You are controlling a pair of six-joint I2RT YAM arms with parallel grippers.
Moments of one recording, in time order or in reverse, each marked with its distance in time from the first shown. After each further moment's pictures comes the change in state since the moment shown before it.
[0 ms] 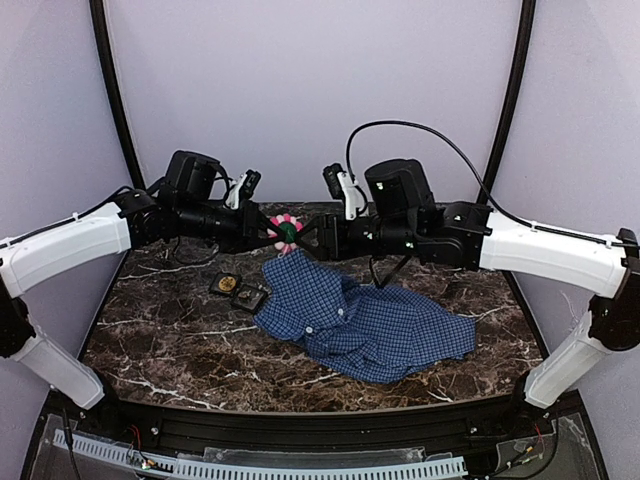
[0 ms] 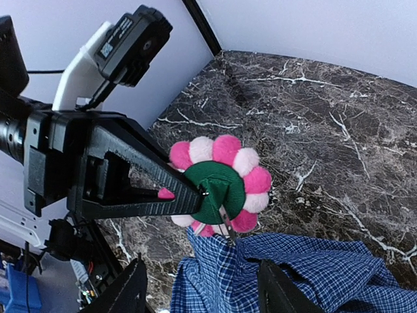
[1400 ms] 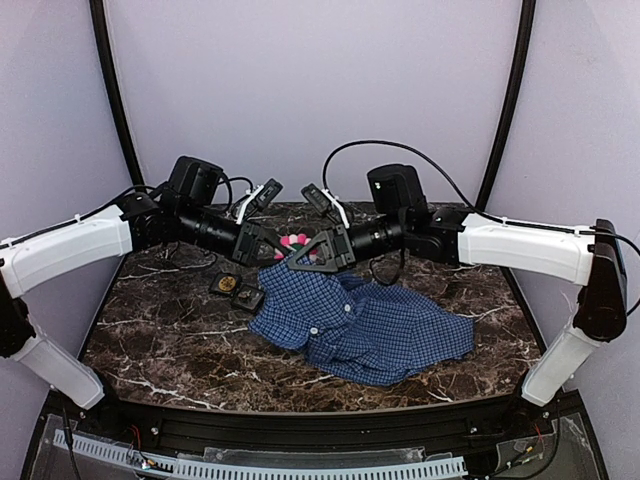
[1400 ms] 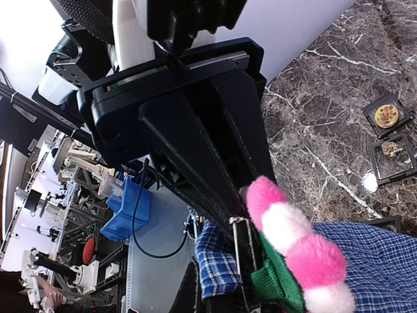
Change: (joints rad) left arm 0.001 0.005 -0.019 -0.045 0.296 0.368; right arm -0.138 0.113 -0.048 0.189 -0.821 0.050
